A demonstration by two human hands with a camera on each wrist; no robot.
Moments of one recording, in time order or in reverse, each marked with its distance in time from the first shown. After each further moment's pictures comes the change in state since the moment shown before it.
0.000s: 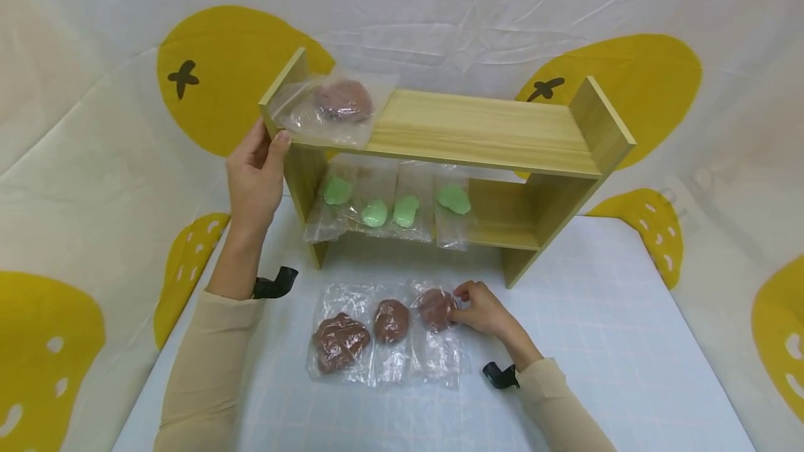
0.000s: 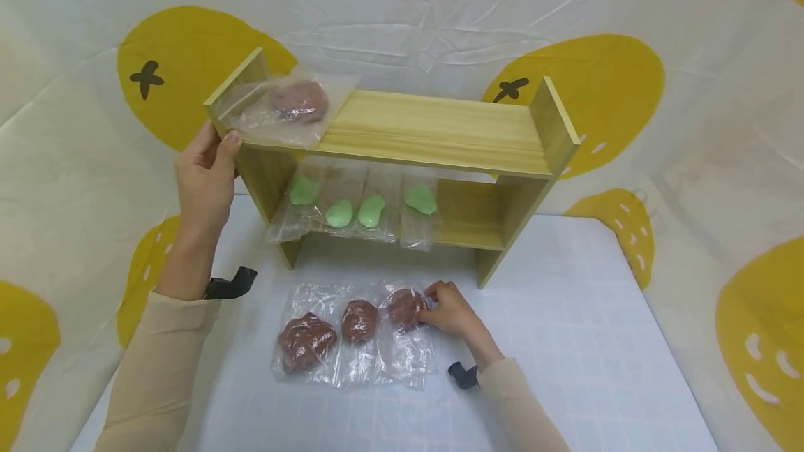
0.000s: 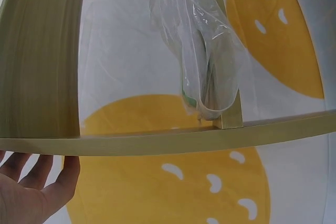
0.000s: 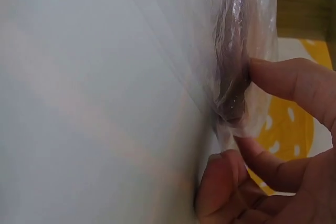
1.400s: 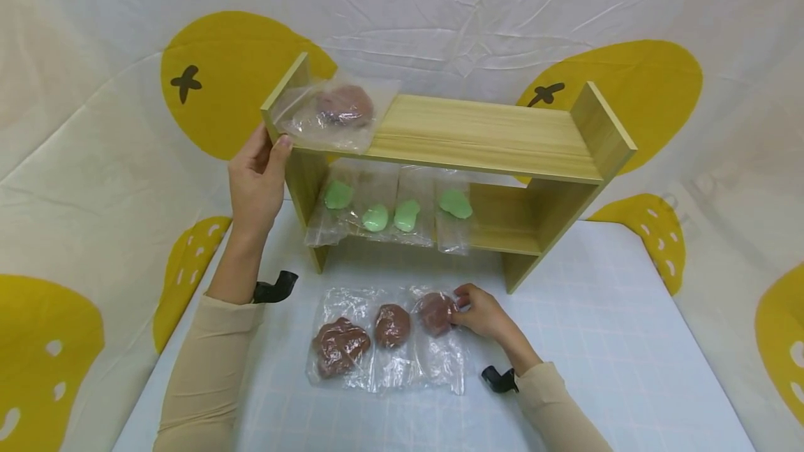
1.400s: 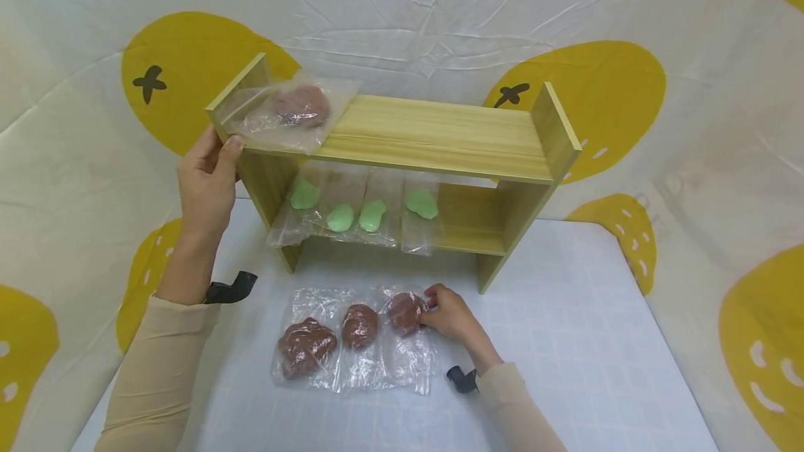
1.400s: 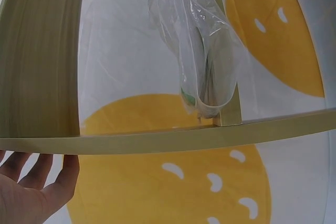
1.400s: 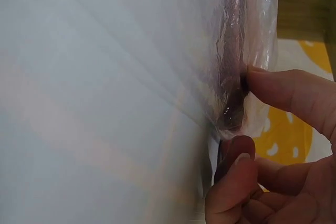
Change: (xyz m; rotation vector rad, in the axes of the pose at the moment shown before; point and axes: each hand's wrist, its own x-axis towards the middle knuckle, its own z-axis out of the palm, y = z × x) left_hand -0.003 0.009 0.002 0.009 -0.012 0.022; right_hand 0.002 -0.004 0.000 0.050 0.016 0.013
